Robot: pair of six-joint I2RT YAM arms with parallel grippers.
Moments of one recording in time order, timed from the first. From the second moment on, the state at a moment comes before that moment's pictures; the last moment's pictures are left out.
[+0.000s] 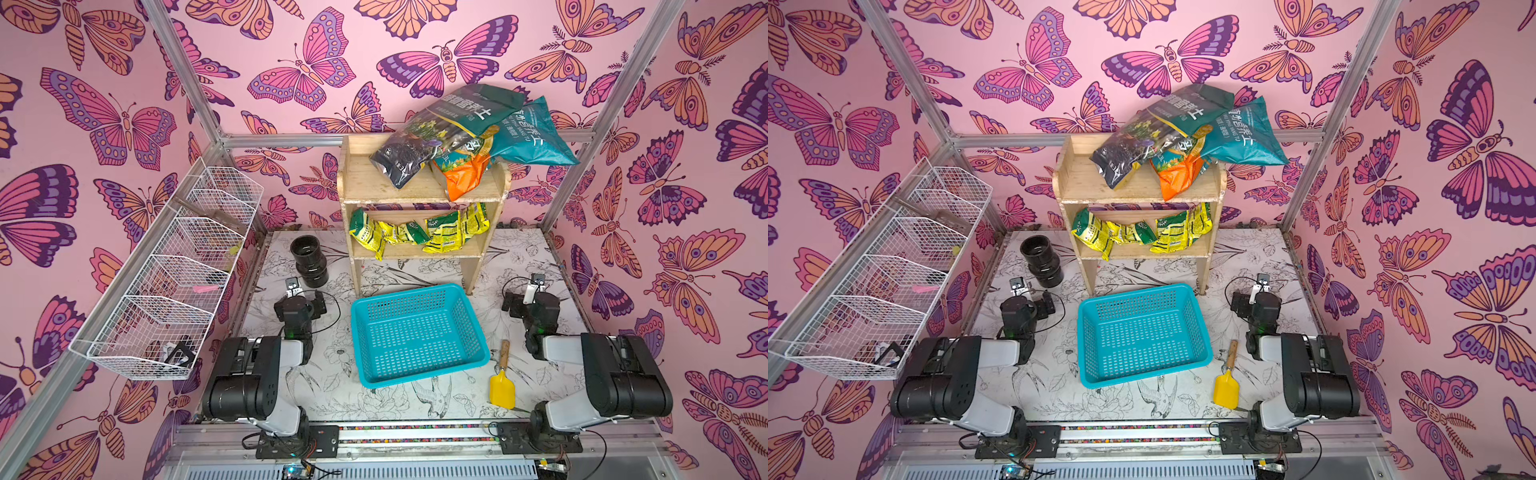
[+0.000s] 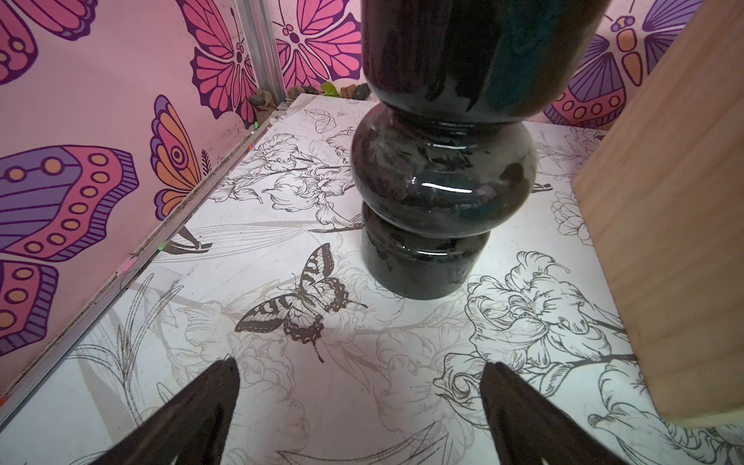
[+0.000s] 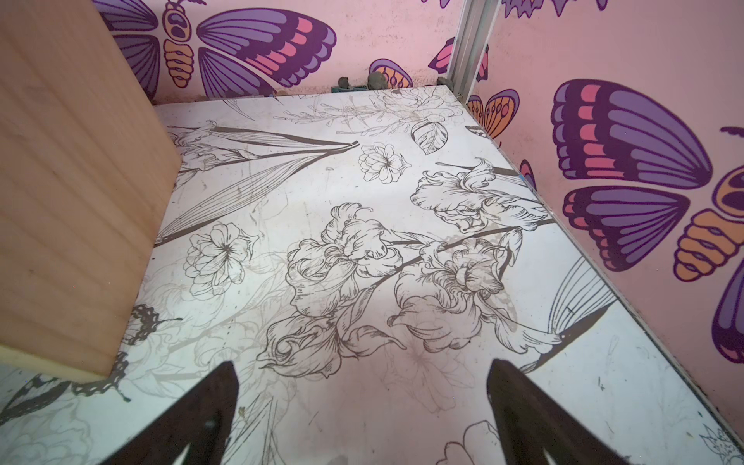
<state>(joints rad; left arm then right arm) 0.01 1.54 0.38 0.78 -0.23 -0.09 0.00 1.51 0.38 0.73 0.12 0.00</state>
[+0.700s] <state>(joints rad) -0.01 1.09 0.63 0.17 -0.39 -0.19 -0.01 1.26 0.84 0.00 0.25 0.35</state>
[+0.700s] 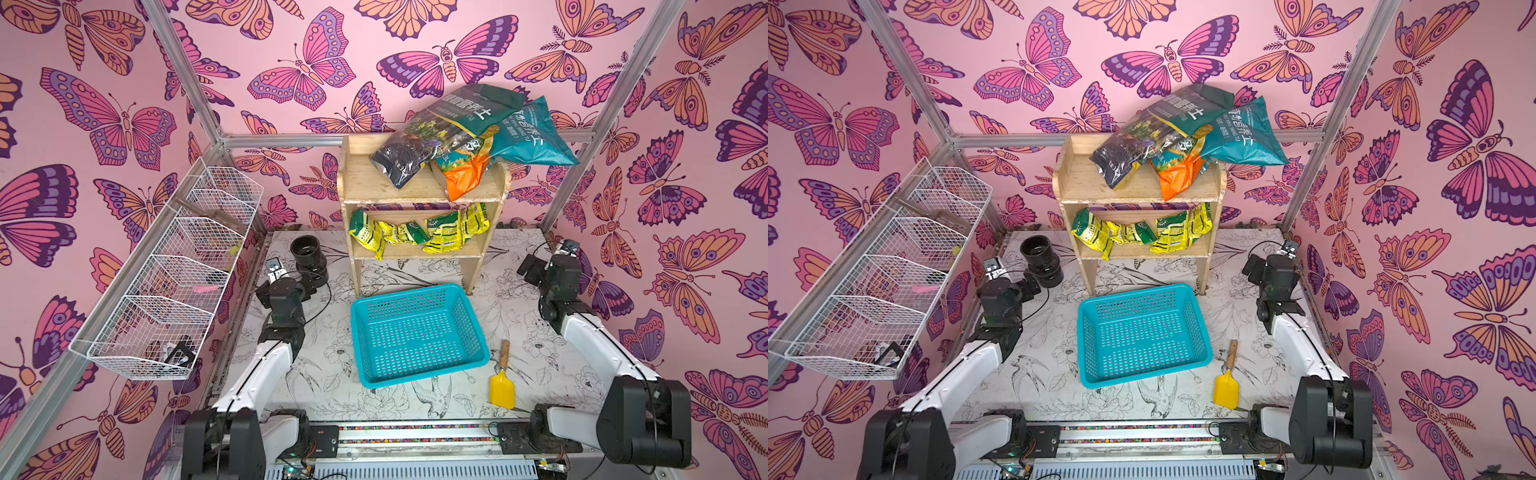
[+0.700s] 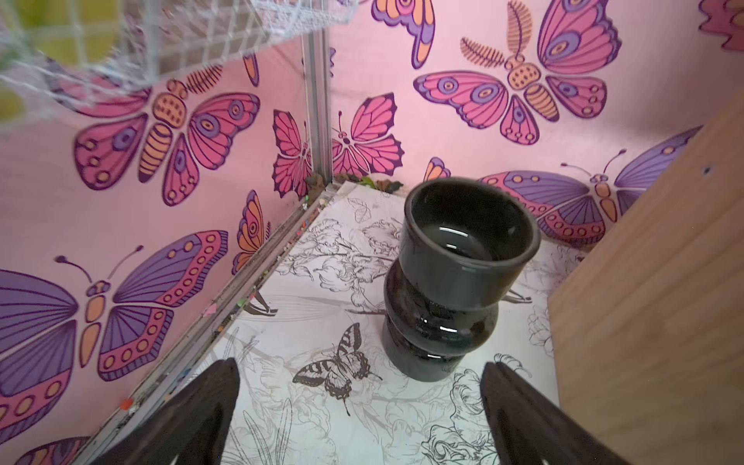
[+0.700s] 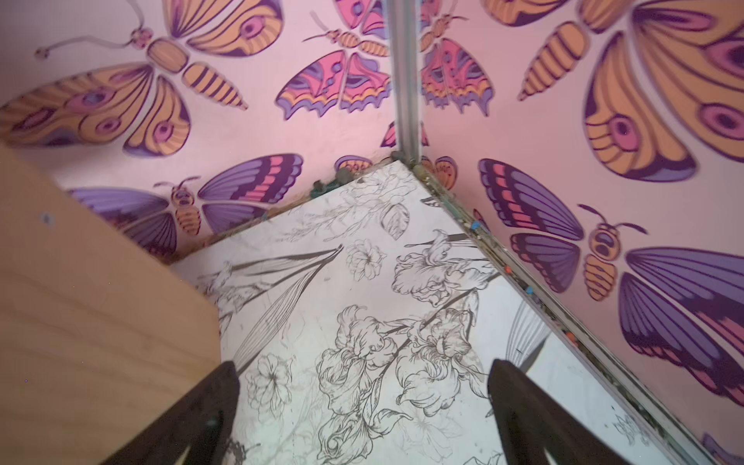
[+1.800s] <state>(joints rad) -0.77 1.80 2.31 -0.67 -0.53 0.20 0.55 1.23 1.27 -0.71 0.40 0.33</state>
